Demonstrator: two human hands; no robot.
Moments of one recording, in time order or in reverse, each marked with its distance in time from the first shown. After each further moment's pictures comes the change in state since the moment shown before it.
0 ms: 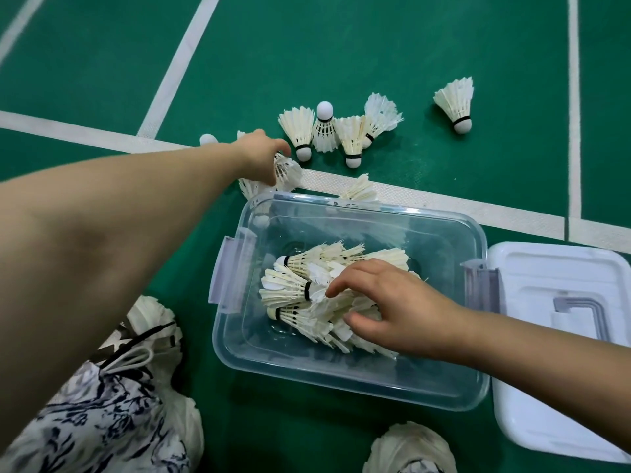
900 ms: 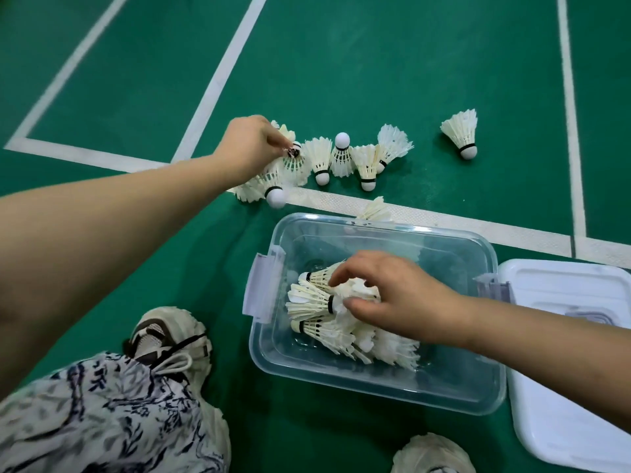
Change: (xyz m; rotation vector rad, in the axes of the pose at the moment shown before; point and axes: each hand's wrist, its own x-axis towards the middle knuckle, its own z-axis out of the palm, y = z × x) left_hand -0.062 -0.011 -0.052 -0.341 0.516 0.041; right_hand 0.020 -0.030 -0.019 0.046 0.077 -0.024
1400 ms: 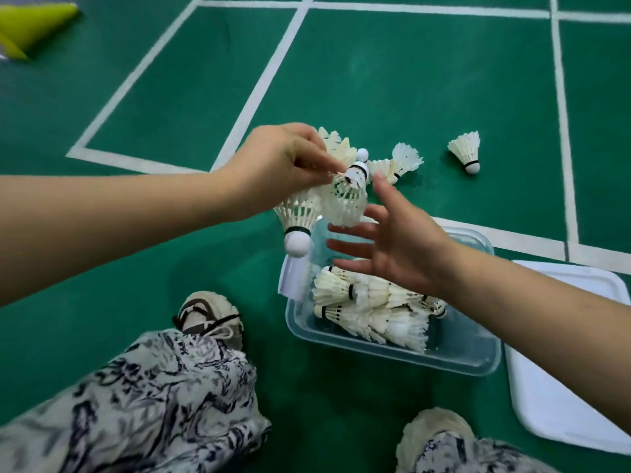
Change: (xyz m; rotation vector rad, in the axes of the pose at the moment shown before) left_hand -0.115 0.059 -0.091 -0.225 -0.006 0.293; right_hand 0.014 -0.068 -0.027 1.461 0.093 0.484
